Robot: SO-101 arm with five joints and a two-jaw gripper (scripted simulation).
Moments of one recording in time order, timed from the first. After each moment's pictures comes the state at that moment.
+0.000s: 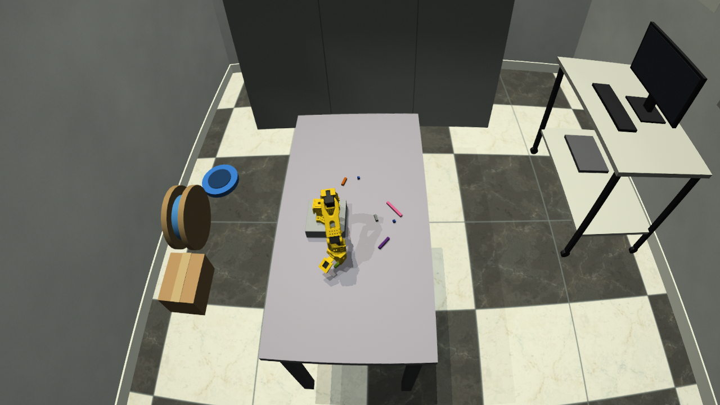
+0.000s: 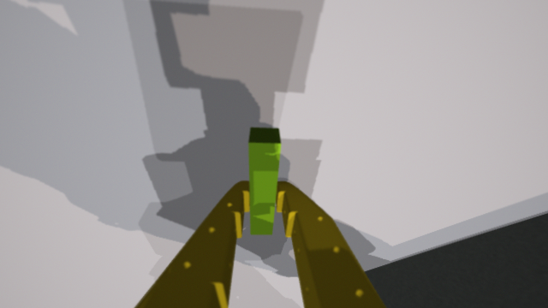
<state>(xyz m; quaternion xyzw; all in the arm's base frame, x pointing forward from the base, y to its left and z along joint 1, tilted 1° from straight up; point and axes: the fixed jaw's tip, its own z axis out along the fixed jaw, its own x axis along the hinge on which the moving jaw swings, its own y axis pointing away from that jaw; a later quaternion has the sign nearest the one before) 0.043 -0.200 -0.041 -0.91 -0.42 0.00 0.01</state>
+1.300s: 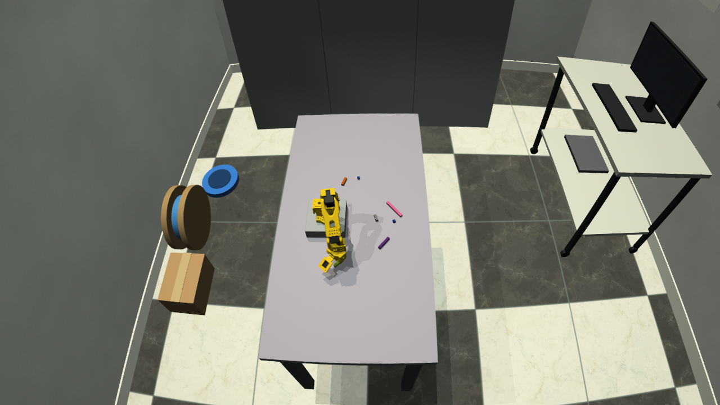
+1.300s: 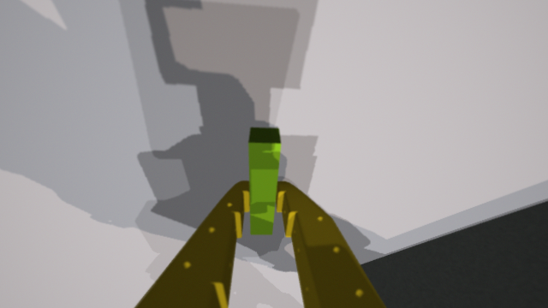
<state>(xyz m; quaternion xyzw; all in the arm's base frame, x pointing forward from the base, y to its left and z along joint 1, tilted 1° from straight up) 0.042 -0.197 -0.040 -0.91 -0.42 0.00 0.02</state>
